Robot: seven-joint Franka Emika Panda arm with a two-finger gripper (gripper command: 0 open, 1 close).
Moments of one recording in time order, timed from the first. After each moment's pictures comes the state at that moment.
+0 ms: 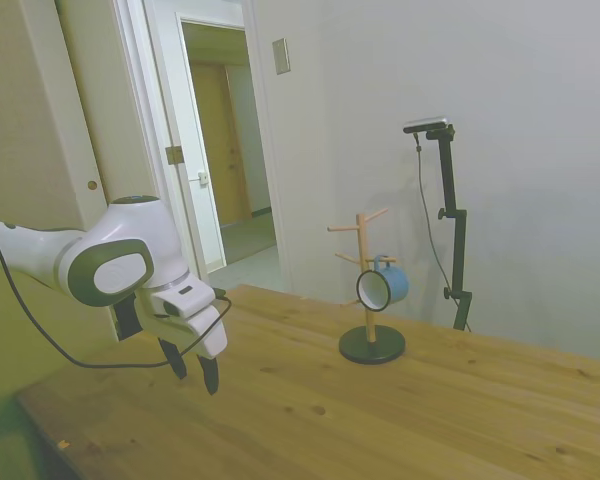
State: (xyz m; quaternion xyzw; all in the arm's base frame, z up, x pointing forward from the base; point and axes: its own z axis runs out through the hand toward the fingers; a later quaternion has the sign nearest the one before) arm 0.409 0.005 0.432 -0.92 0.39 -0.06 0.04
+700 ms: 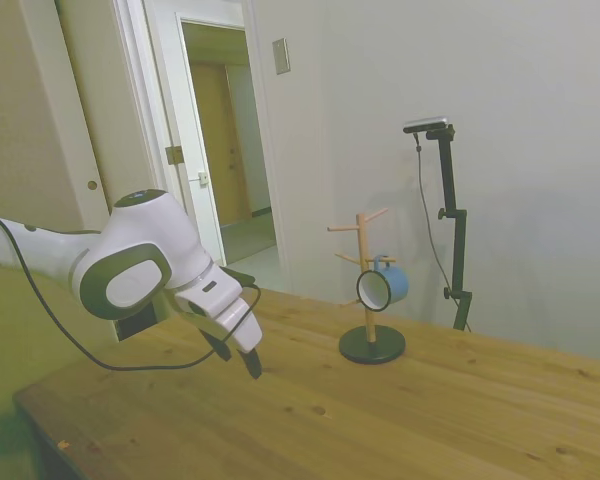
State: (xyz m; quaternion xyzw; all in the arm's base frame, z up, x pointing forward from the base) arm 0.423 -0.080 0.457 -0.87 0.45 -0.19 0.08
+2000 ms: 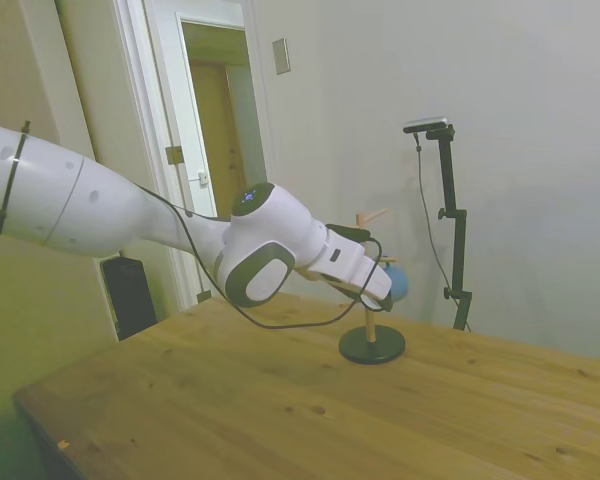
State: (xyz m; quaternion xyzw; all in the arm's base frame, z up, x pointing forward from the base) arm 0.603 -0.185 0.477 -0.80 0.45 -0.37 0.11
